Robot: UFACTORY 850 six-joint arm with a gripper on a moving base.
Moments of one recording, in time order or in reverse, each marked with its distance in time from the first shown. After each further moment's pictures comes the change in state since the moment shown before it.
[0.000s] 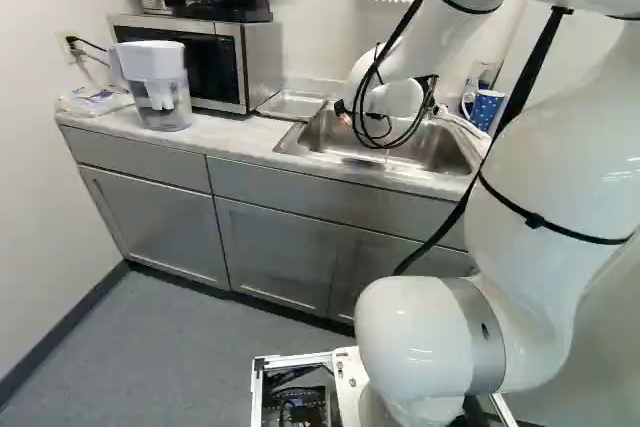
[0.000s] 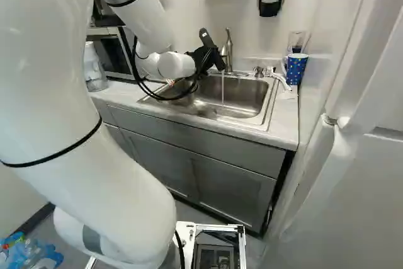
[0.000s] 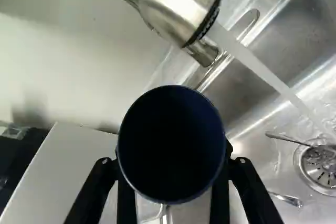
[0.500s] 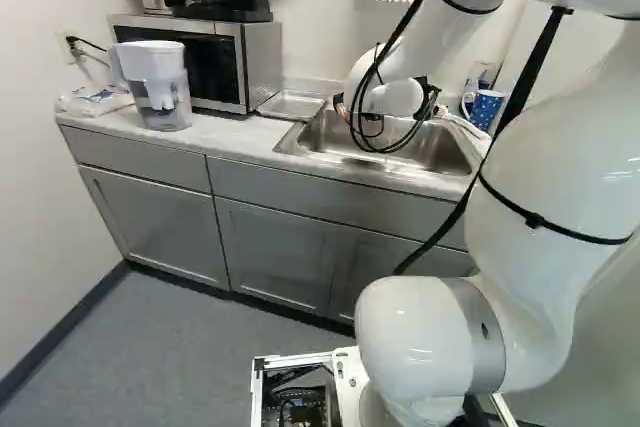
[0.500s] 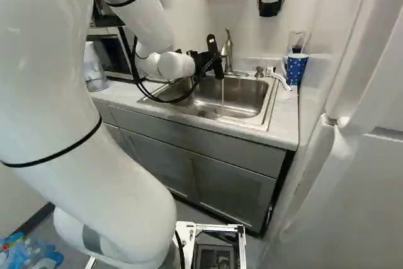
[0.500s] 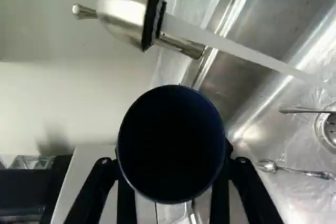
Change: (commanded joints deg) arm 0.0 0.0 0.0 0.0 0.0 15.1
